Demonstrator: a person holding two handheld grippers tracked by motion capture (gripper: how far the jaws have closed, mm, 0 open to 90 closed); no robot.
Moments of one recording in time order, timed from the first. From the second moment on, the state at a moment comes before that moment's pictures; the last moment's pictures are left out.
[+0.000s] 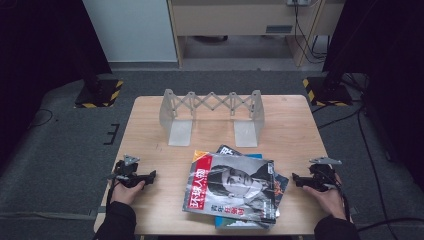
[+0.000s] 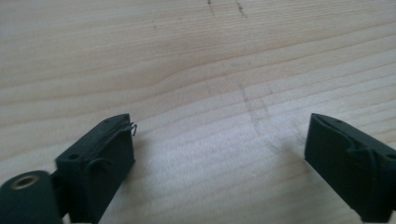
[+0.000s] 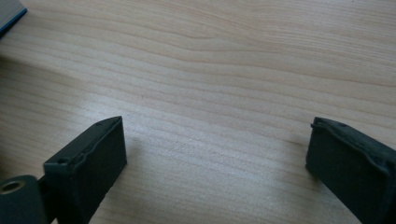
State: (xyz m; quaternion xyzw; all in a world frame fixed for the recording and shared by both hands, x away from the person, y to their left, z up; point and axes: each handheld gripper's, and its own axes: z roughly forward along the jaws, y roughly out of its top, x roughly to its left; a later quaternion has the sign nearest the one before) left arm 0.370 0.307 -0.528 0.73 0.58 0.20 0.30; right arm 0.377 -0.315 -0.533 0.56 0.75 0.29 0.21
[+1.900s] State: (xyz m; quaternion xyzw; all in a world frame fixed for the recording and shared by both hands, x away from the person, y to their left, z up) left arm 0.310 0.220 -0.501 0.74 0.46 0.08 0.48; right arm 0.334 -0.236 -0.478 0.49 0.73 0.45 0.17
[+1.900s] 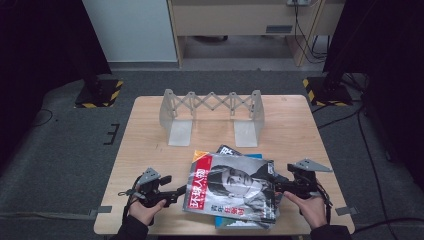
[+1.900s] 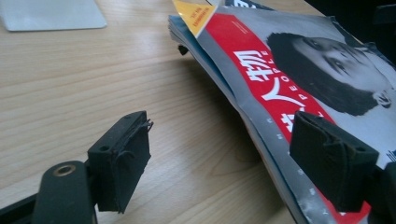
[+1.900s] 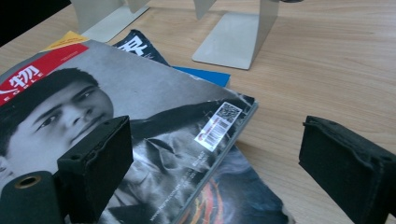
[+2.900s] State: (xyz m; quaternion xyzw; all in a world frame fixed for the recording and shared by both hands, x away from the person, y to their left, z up) left arm 0.310 0.184 -0.521 0.75 0.44 -0.07 0.49; right arm 0.337 -0.215 -0.490 0.46 0.75 0.44 0.13
